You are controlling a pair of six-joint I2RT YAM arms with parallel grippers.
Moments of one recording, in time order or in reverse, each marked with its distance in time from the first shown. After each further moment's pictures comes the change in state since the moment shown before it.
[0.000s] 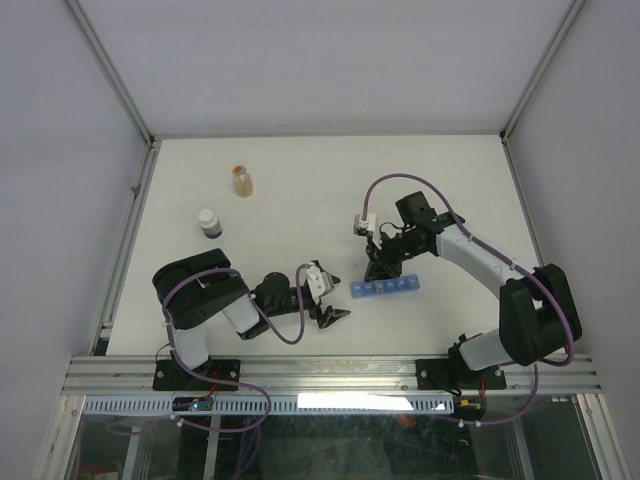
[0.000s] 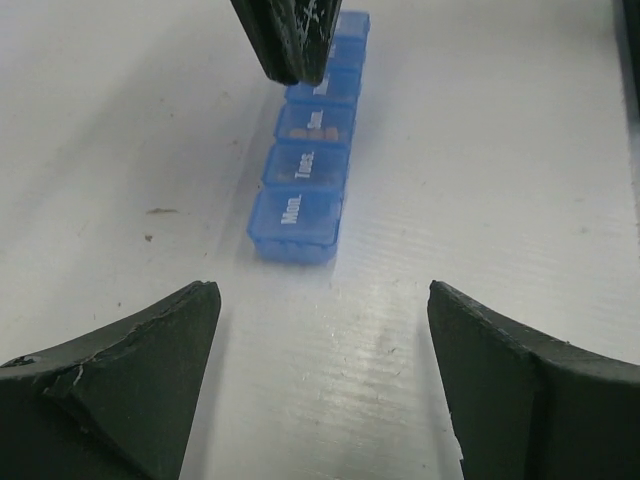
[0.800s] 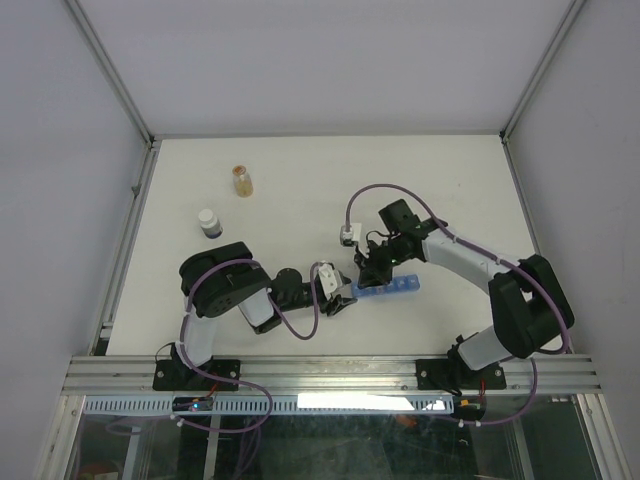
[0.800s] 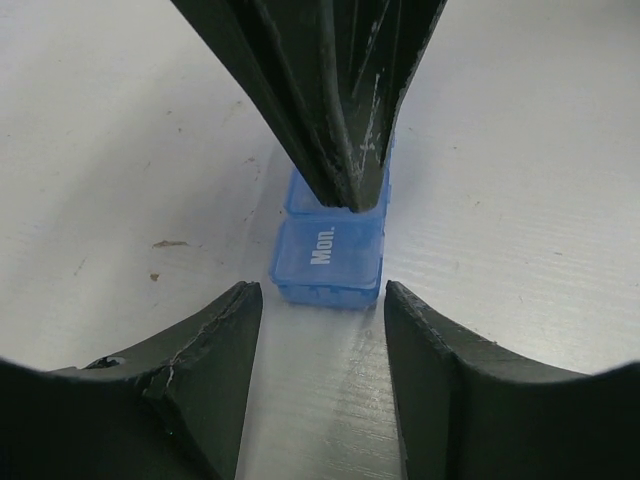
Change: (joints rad) left arm 0.000 0.209 0.125 0.065 -0.011 0.063; right arm 0.111 0.055 -0.025 0.089 0.098 0.061
